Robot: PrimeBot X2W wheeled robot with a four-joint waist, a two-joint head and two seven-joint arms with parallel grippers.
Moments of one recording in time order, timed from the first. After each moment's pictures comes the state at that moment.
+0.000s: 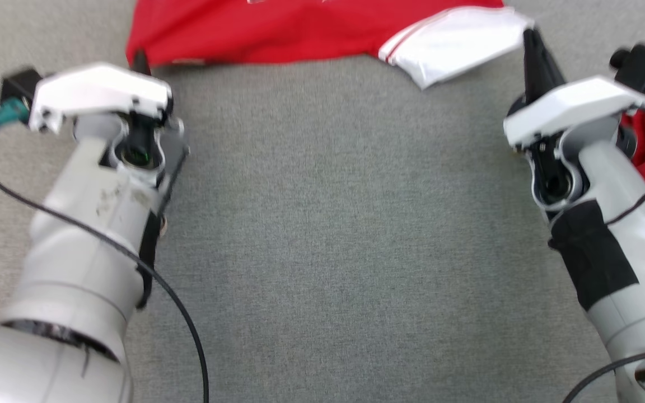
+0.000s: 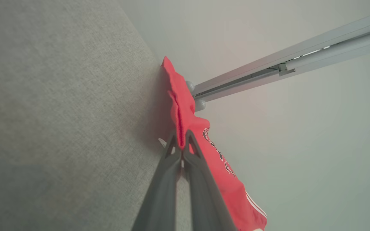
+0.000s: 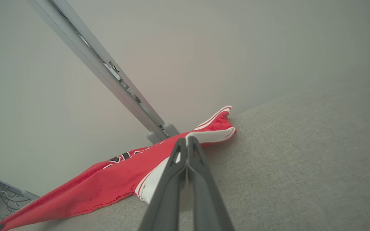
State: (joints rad) left arm -1.16 0.05 -0.51 1.28 -1.62 0.03 -0.16; right arm -1.00 -0.08 0.29 0.99 0.80 0.13 -0.26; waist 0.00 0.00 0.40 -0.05
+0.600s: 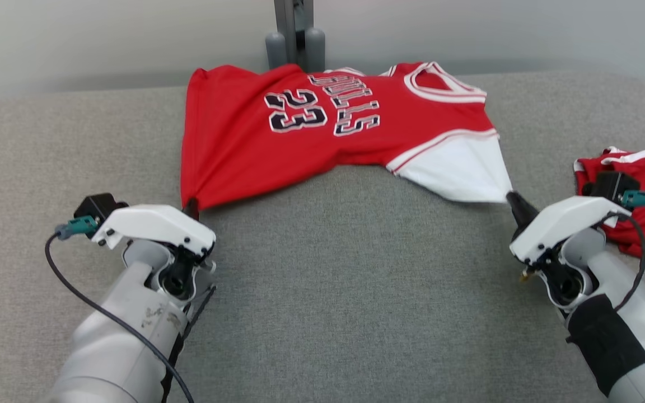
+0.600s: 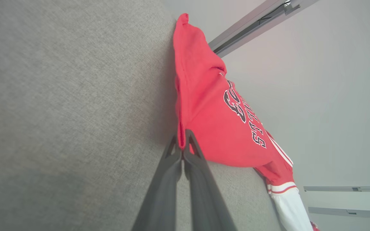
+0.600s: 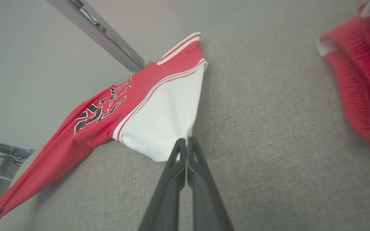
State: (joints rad) left arm -0.85 0.05 -0.72 1.25 -1.61 -0.01 -0.10; right arm -0.78 -0.16 0.46 1.09 1.04 0.13 -0.02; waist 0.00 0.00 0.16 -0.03
